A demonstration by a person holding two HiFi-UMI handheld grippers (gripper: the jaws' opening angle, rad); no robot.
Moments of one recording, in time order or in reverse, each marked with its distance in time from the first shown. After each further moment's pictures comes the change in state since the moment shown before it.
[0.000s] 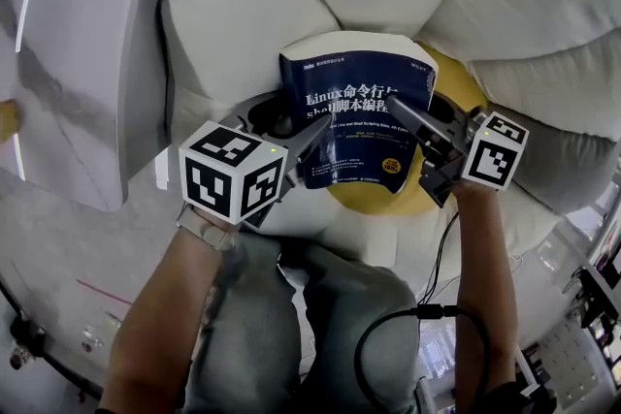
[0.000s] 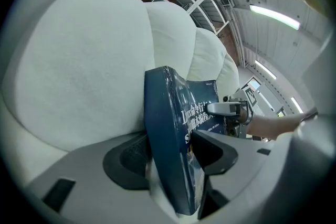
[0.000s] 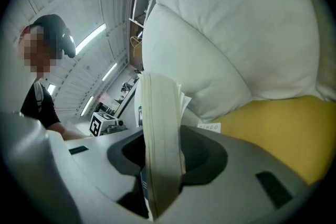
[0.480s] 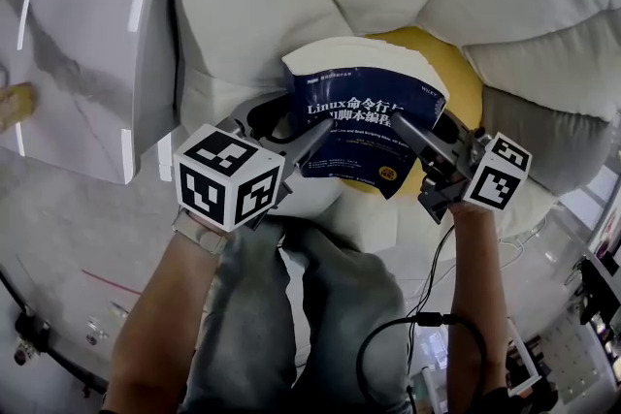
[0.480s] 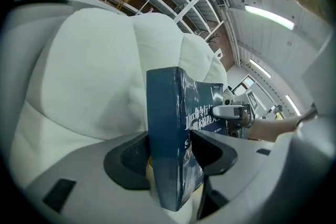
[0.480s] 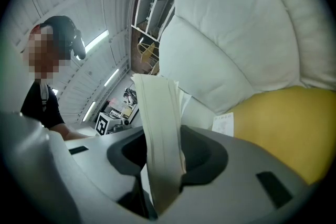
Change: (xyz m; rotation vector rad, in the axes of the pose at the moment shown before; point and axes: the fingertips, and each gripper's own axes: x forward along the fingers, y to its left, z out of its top) left arm -0.014 -0.007 0.016 0.024 0.014 -0.046; right arm -0.012 0.027 0.005 0.021 -0.064 0.004
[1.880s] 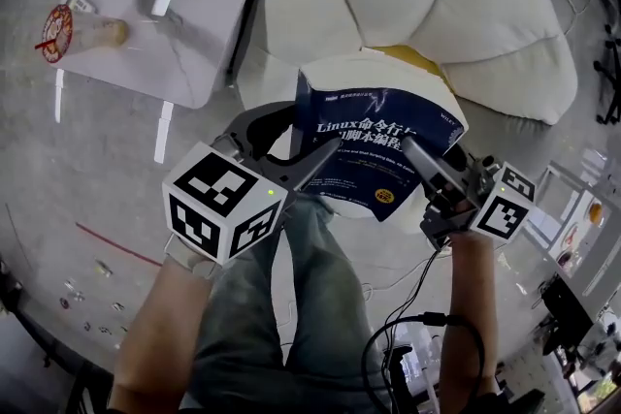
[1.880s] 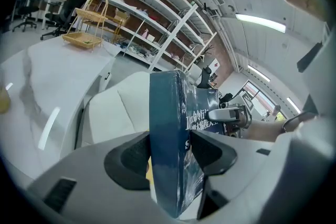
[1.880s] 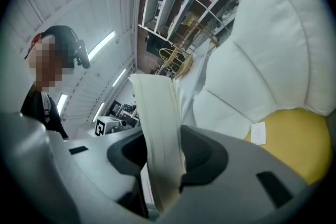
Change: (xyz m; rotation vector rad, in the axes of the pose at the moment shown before) left arm -0.030 -0.012 0.030 0.004 -0.093 0.033; right arm 0.005 0.020 0.023 0.029 0.059 0.038
